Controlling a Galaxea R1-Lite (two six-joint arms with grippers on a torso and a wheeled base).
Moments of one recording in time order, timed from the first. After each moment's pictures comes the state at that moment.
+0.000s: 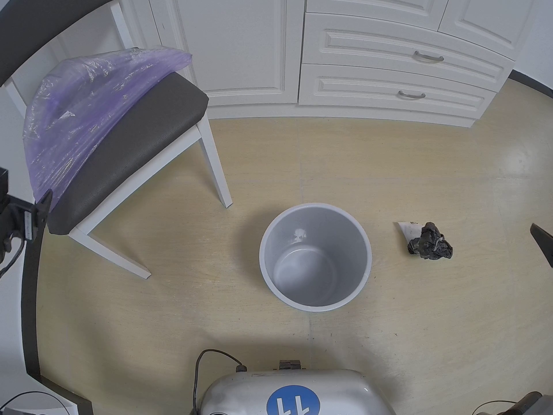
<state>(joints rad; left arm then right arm) 0.01 1.13 -0.57 -0.53 0.30 0.48 0.02 0.75 -0.48 -0.23 0.01 0.11</state>
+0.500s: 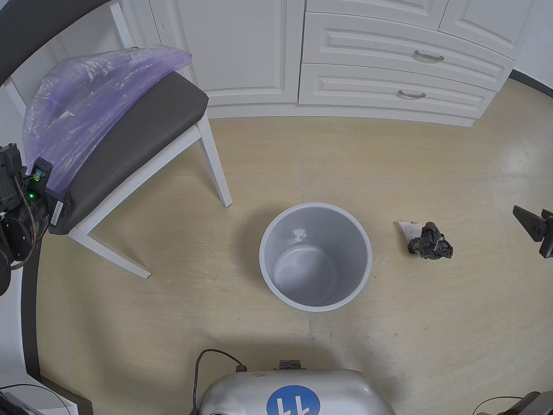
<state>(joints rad) 0.03 1.47 -0.68 -0.68 0.48 0.69 0.01 0.95 -0.54 -0.29 -0.02 0.10</state>
